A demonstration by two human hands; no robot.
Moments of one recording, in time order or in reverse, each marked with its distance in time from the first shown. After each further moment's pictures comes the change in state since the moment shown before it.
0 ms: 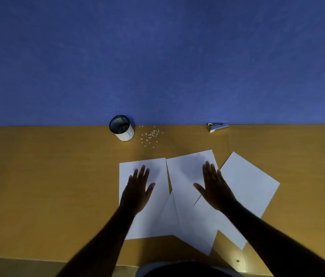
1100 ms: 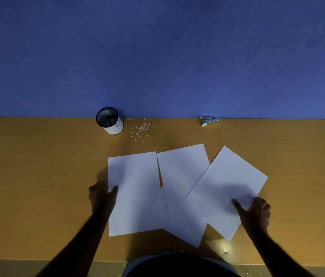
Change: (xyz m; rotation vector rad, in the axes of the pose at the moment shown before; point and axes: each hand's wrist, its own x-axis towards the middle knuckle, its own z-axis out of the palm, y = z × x) left_hand -0.031 -0.043 -0.012 -0.426 0.048 -0.793; right_hand -0.121 0.112 0.034 0.367 0.215 0.865
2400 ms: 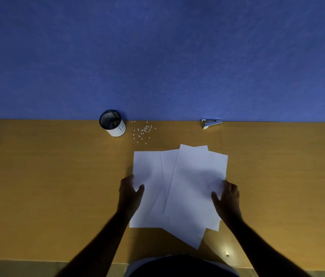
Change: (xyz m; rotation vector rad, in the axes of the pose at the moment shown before) left_hand -0.044 0.056 0.032 -0.148 -0.165 0.226; right_hand -0.018 -0.092 0.024 0.026 -0.198 -0.255
